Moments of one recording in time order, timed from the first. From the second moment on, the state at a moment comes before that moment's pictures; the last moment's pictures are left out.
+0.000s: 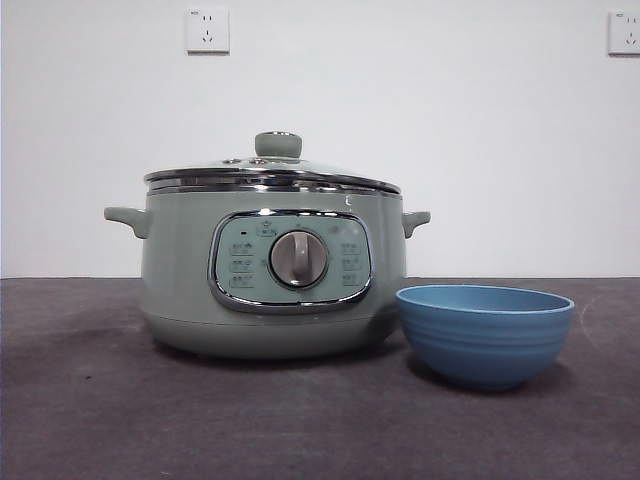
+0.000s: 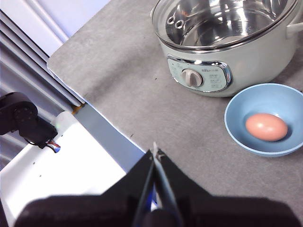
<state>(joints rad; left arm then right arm) 0.07 0.33 0.63 -0.17 0.38 0.33 0.52 0.55 0.90 -0.93 -0.44 0.12</state>
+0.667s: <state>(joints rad) 0.07 0.01 0.03 -0.20 0.17 0.07 0.52 0.55 0.90 -0.93 -0.44 0.12</state>
